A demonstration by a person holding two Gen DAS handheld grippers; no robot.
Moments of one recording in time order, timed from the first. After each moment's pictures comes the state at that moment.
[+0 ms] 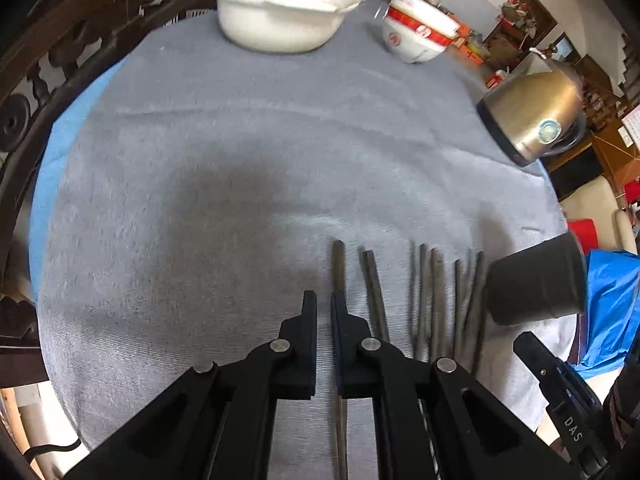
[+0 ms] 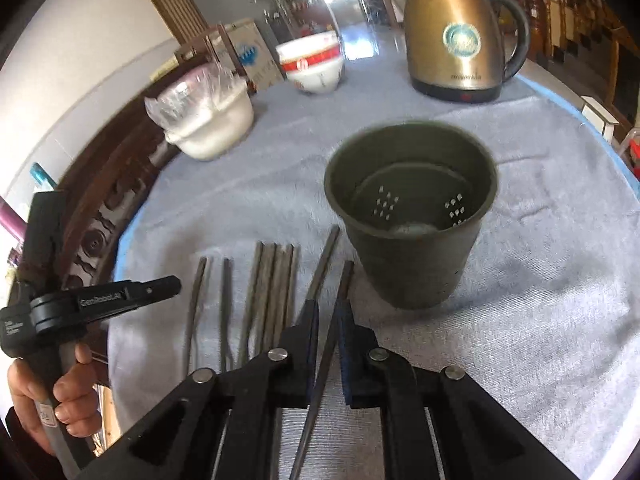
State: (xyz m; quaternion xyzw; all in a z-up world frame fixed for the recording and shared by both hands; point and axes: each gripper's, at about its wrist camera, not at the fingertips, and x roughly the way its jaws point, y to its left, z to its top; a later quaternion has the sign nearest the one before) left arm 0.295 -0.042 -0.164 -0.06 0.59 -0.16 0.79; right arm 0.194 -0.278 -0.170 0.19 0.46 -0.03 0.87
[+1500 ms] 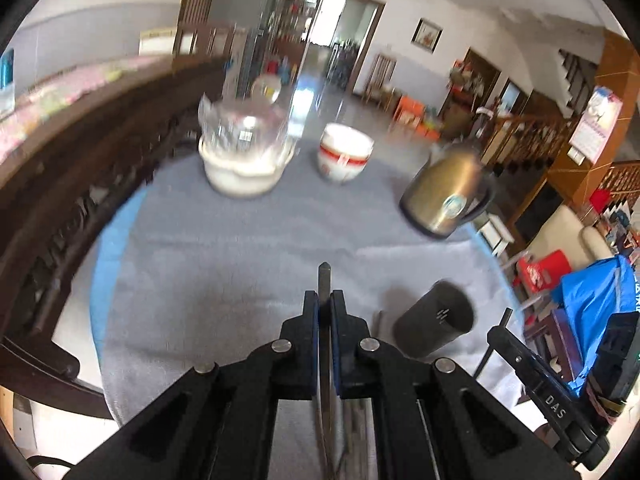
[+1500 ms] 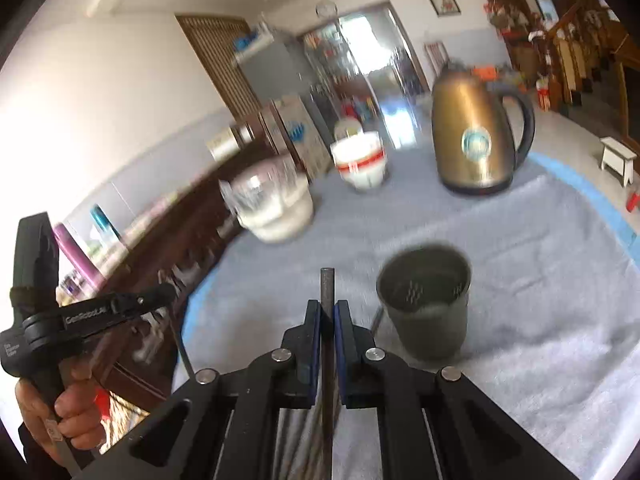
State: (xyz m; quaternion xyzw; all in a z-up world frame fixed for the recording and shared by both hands) left arm 0.210 -0.041 -0.009 -0.07 0.39 -0.20 0.89; right arm 0.117 -0.292 -0.067 0.22 0.26 0.03 0.94
